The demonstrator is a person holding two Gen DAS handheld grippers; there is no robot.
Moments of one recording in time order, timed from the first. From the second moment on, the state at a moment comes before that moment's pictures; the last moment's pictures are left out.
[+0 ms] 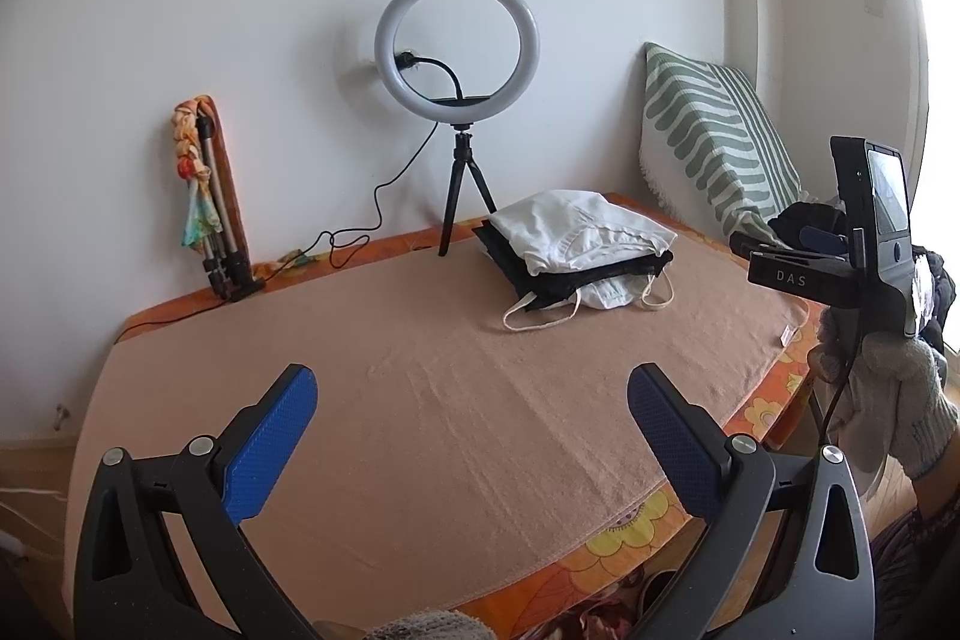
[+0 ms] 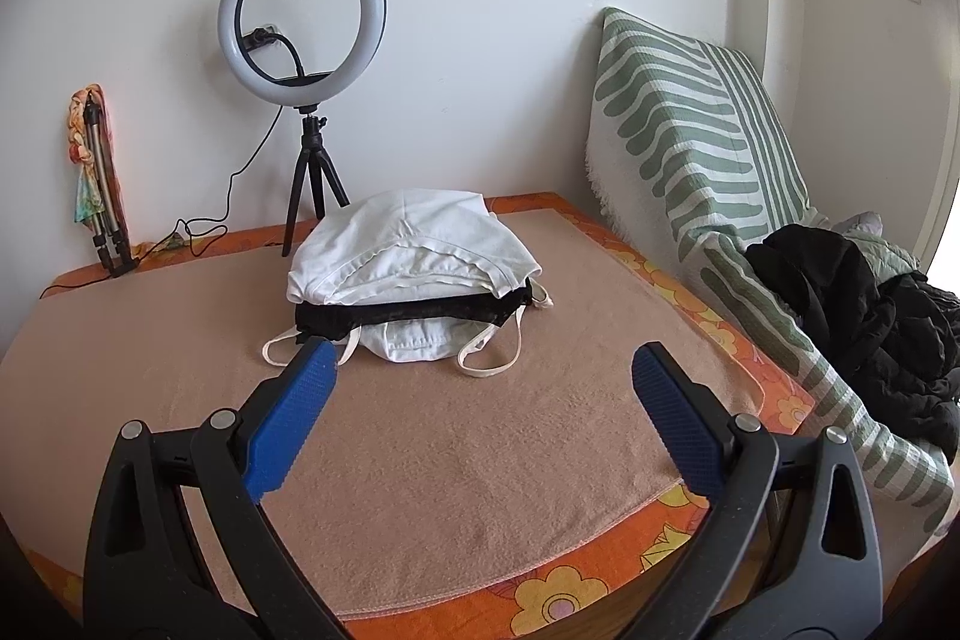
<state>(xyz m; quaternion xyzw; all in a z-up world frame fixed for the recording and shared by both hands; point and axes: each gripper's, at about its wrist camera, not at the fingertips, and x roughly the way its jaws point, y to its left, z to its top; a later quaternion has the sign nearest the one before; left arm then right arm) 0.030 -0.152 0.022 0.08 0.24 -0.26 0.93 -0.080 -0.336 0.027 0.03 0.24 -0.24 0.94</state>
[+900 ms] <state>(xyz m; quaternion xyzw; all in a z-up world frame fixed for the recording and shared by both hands) 0.025 -0.148 0.026 0.07 0.24 -0.27 0.93 -0.073 -0.341 0.024 0.02 0.25 -0.23 0.94</state>
